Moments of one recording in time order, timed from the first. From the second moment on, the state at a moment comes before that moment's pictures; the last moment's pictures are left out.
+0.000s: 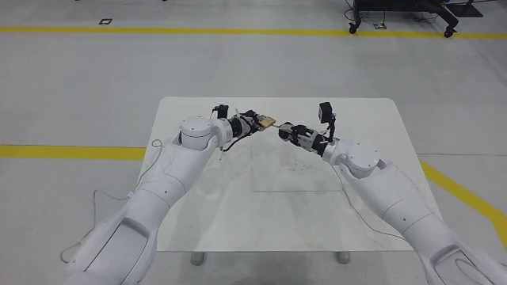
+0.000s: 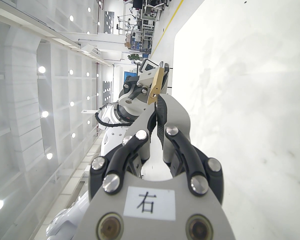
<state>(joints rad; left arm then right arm) 0.67 -1.45 -0.83 -0.75 -0.60 0.27 -0.56 -0.94 -1.09 0.84 -1.10 0.56 -0.20 0.56</state>
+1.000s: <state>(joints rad) 0.68 -1.46 -0.86 -0.76 -0.54 0.28 -0.55 -0.97 -1.13 0.87 -1.13 0.46 -0.18 0.54</state>
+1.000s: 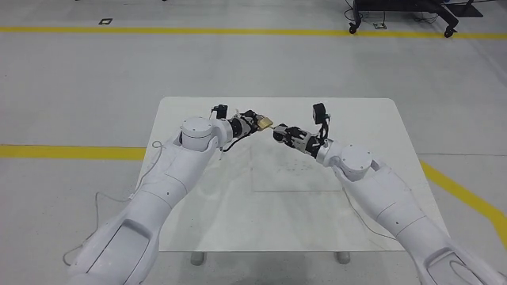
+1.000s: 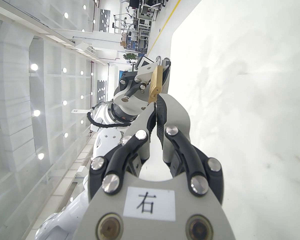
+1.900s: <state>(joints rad) 0.69 -1.47 -0.89 -0.77 -0.49 0.27 -0.58 -1.00 -1.15 0.92 -1.14 0.45 -0.18 0.64</state>
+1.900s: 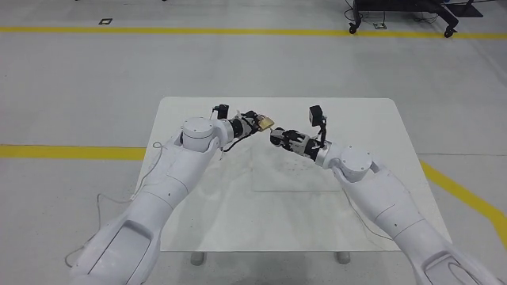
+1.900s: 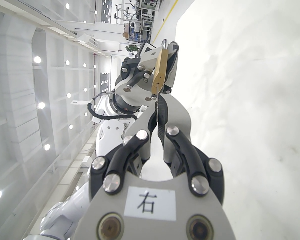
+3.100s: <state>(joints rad) 0.70 -1.47 -0.93 -0.79 -0.45 0.16 -0.71 -1.05 -1.15 1.05 -1.14 0.42 -0.31 0.66</state>
